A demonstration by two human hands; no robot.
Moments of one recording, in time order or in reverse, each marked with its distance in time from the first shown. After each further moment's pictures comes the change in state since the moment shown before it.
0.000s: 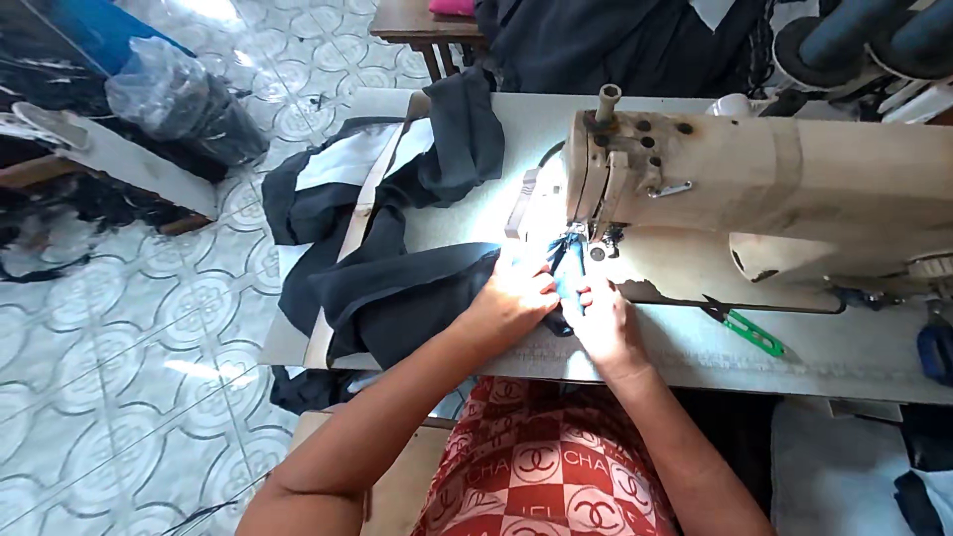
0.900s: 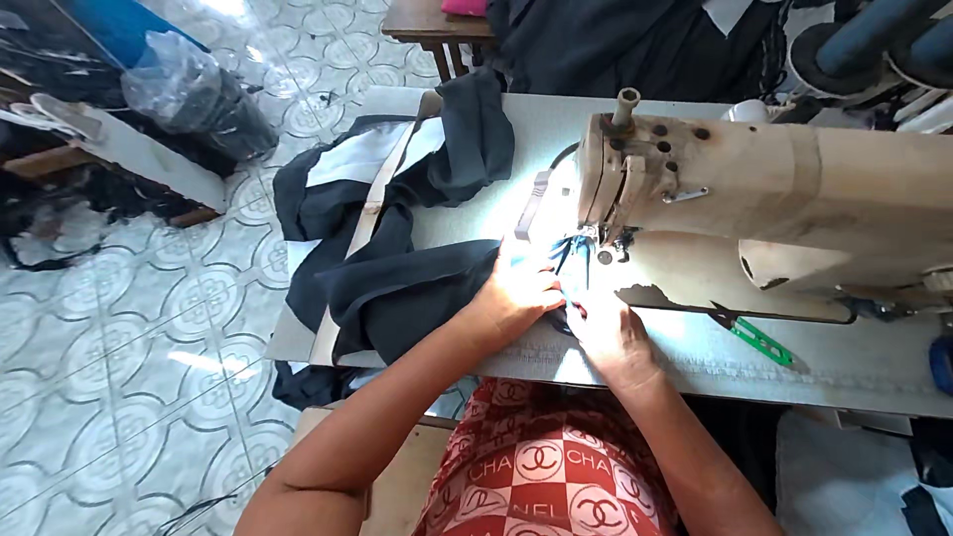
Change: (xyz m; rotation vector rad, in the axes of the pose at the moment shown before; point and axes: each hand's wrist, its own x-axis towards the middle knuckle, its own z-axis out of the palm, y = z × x) left_hand -0.004 -0.012 0.005 -0.059 0.048 0.018; right_hand -0.005 -0.007 -0.004 -0.181 -0.077 -0.172
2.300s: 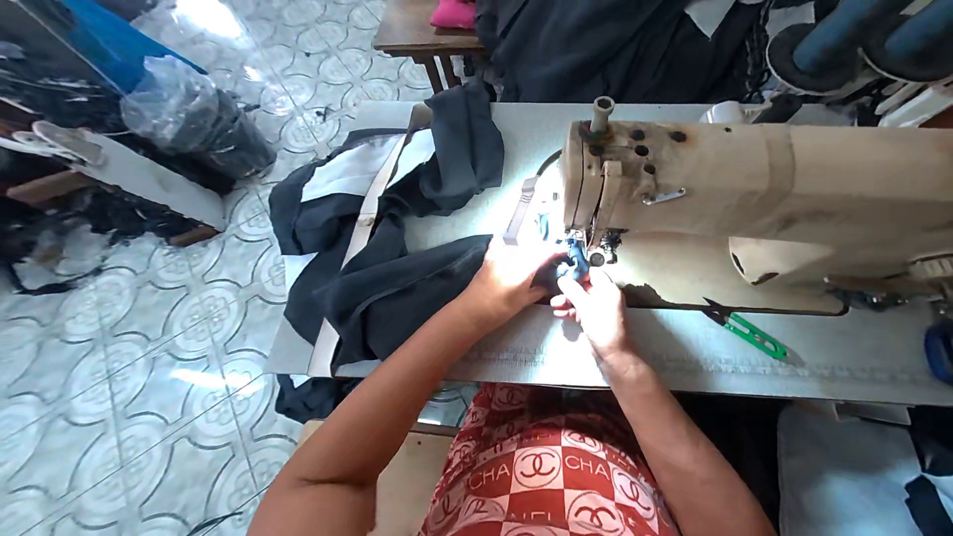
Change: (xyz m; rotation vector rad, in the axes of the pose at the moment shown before) left_hand 0.023 -0.020 -0.004 -0.190 -0.004 -0.207; right_hand 0.023 -0.002 0.013 1.251 0.052 0.483
